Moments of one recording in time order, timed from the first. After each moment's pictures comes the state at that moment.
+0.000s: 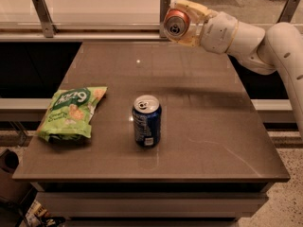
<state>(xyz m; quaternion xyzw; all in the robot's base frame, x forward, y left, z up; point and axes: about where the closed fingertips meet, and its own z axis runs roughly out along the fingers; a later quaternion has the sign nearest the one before) 0.665 -0.071 1.018 -0.63 0.12 -0.12 0.76</state>
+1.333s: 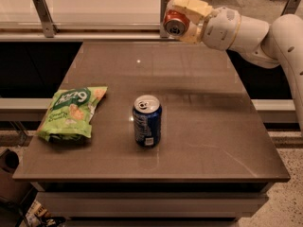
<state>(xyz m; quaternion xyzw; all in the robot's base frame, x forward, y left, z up) 0.650 -0.066 1.029 -0.65 0.00 -0.22 0.72</state>
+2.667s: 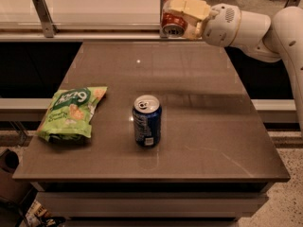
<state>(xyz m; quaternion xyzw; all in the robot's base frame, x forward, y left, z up) 0.636 -0.058 1.036 -0.66 -0.12 -0.30 0.68</state>
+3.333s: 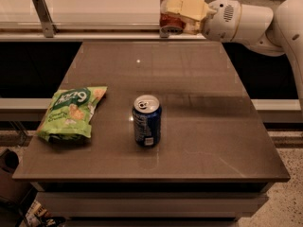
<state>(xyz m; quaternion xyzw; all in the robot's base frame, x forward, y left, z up) 0.629 -0.054 1.043 -0.66 -0.19 -0.36 0.63</state>
